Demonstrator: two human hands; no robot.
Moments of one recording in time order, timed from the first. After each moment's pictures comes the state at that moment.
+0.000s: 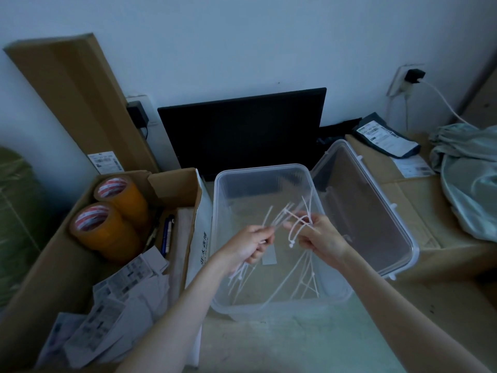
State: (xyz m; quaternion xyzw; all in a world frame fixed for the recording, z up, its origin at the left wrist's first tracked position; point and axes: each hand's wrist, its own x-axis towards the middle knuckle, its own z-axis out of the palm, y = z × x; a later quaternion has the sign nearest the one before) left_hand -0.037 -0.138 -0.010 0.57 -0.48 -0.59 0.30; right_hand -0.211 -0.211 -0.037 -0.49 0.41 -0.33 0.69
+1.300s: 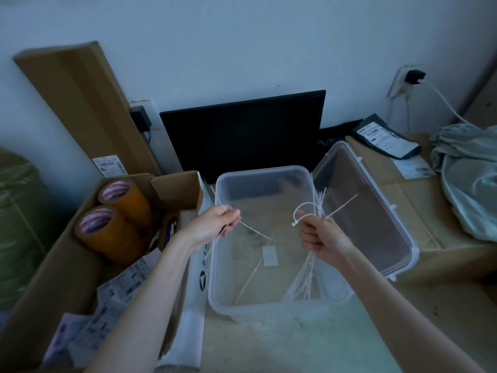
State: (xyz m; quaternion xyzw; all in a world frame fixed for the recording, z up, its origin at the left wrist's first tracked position) left_hand 0.025 -0.148 0.015 0.65 -0.49 -0.49 0.32; right_hand -0.218 -0.220 -0.042 -0.35 0.38 -0.36 0.78
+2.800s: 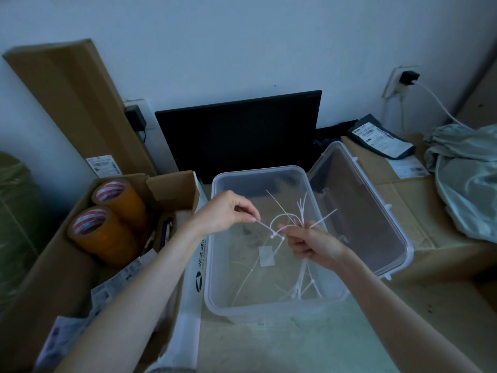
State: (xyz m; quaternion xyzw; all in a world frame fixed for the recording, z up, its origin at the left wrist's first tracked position) left_hand 0.005 -0.170 0.039 0.61 -0.69 -0.32 0.23; right_hand -0.215 -0.208 -0.034 -0.48 0.38 -0.22 0.75
